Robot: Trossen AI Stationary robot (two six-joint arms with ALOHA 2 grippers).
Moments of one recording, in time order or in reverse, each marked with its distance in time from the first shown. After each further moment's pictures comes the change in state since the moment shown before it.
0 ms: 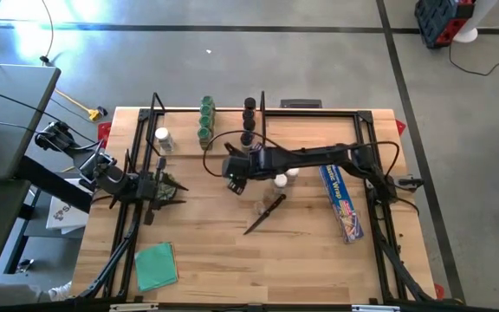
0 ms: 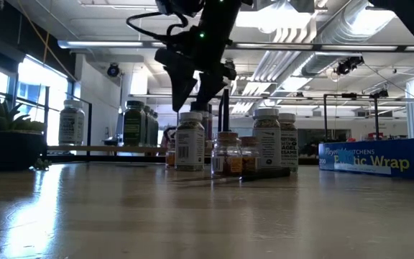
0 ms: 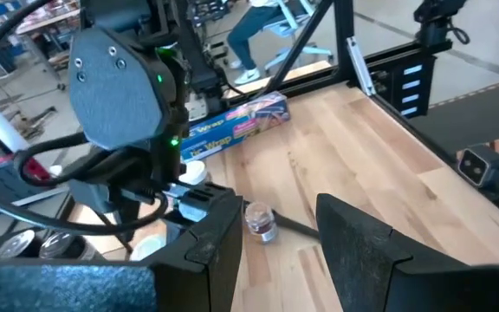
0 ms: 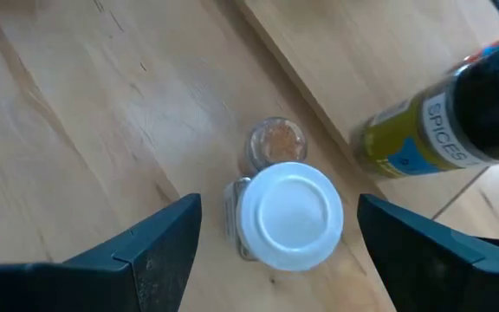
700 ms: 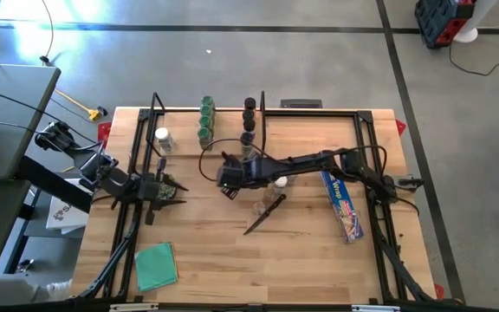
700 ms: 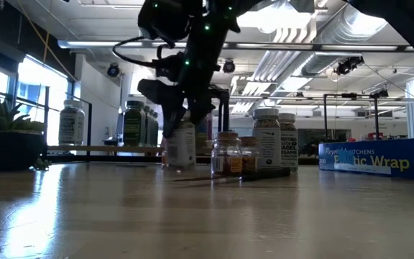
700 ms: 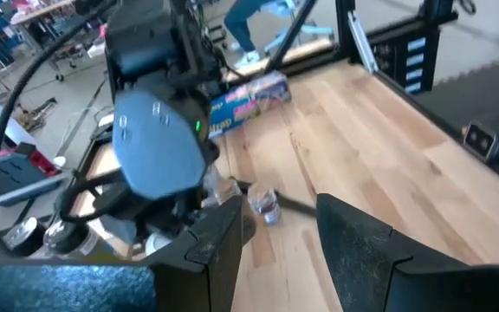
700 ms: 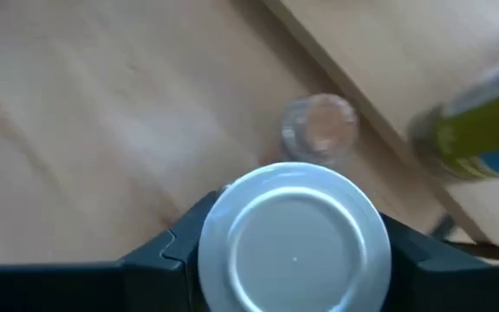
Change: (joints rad) left arm 0.000 0.005 -0.001 -0.052 -0.005 0.007; right arm 0.015 0.118 0.000 0.108 0.064 0.097
